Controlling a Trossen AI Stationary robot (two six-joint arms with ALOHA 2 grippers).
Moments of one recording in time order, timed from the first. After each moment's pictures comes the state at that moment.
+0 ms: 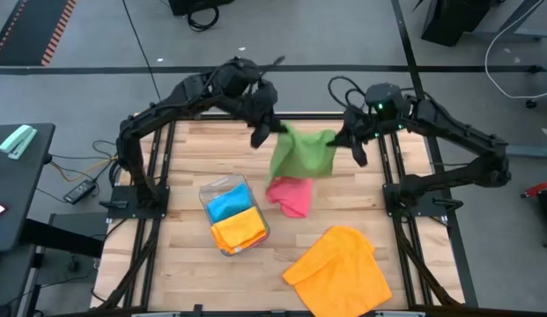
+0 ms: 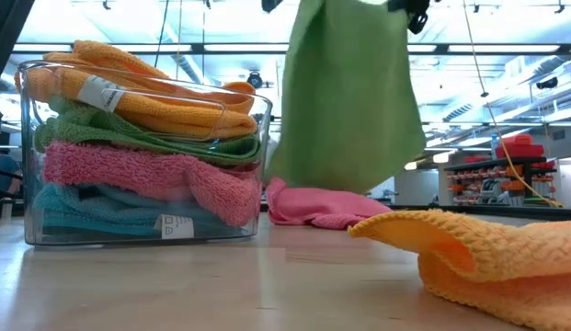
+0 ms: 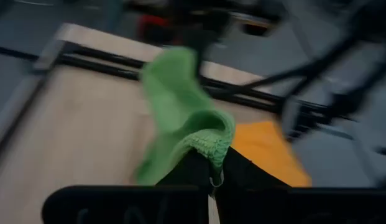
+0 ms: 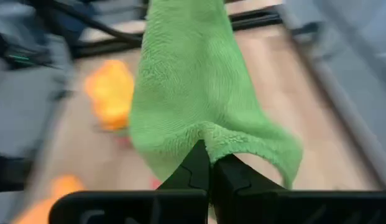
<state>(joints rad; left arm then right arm) 0.34 1.80 2.18 -0.94 0.44 -0.08 -0.40 1.09 1.33 -0.85 -0.38 -0.05</state>
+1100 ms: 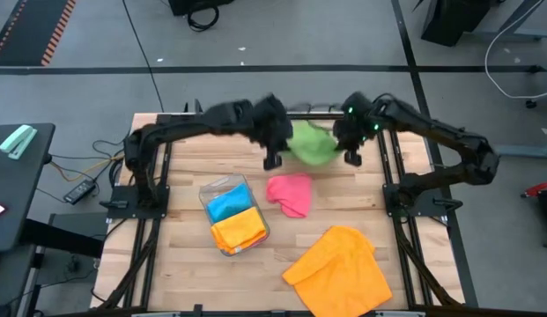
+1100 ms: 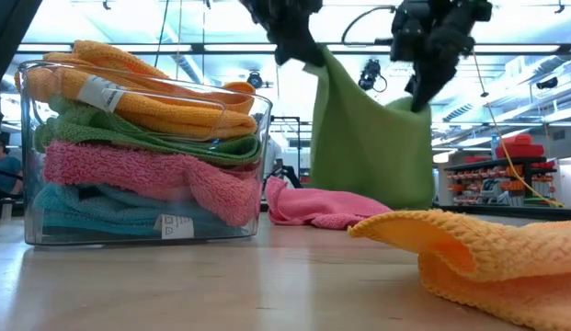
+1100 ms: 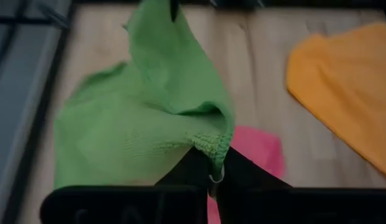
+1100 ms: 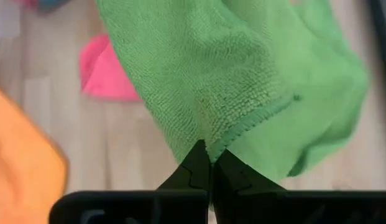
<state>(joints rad) 0.27 1.86 1.87 -0.81 0.16 0.19 -0.60 1.22 1.13 -1.02 -0.29 -0.39</state>
